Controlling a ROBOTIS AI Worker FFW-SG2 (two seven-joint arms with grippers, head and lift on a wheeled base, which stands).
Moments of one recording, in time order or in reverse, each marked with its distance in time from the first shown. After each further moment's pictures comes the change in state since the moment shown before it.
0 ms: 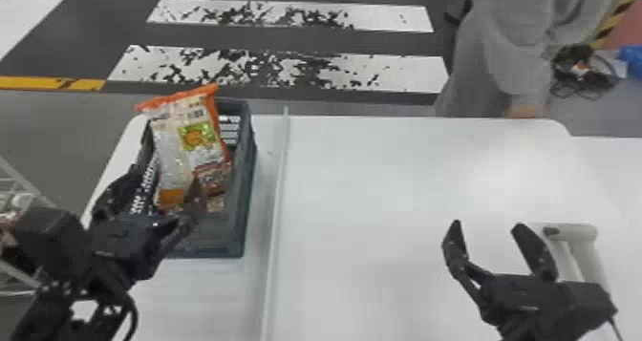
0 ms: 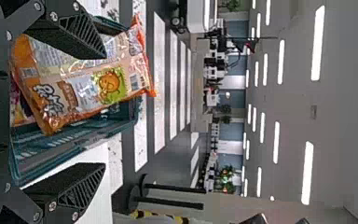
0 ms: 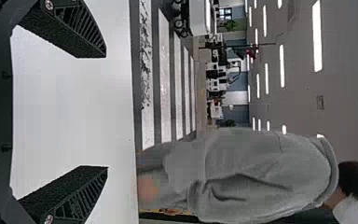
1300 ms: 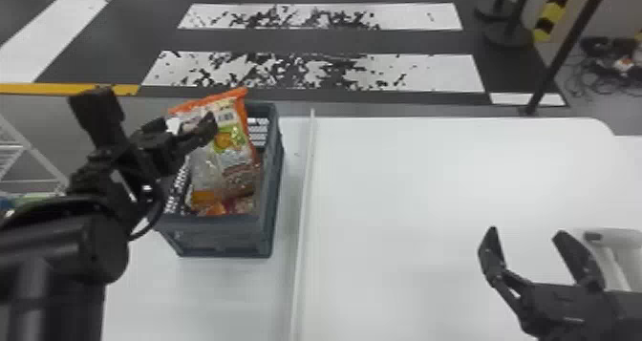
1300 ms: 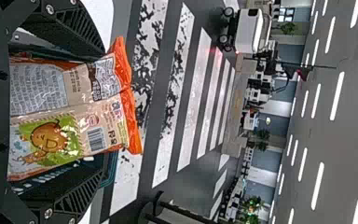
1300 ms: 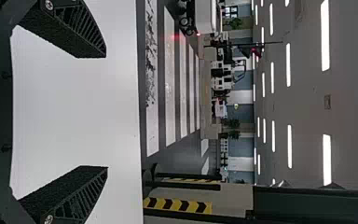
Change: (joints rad) left arm -0.547 0.010 0.115 0.240 0.076 0.511 -0.011; right arm 0.004 -0.005 -0.013 0.000 0.001 0.018 0.000
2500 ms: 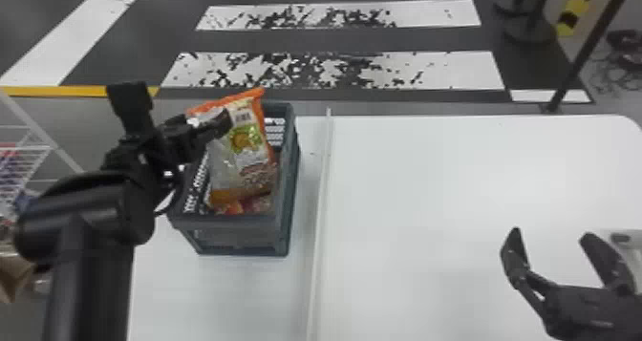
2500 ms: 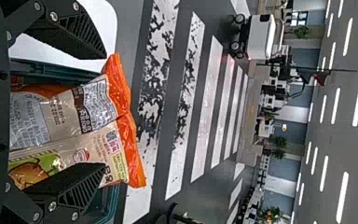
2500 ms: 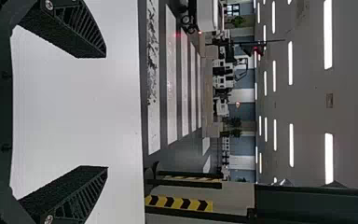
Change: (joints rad) left arm -0.138 0.048 -0.025 0.196 -0.046 0.006 -0.009; right arm 0.001 0.002 -0.006 -0.003 0.000 0.009 0.000
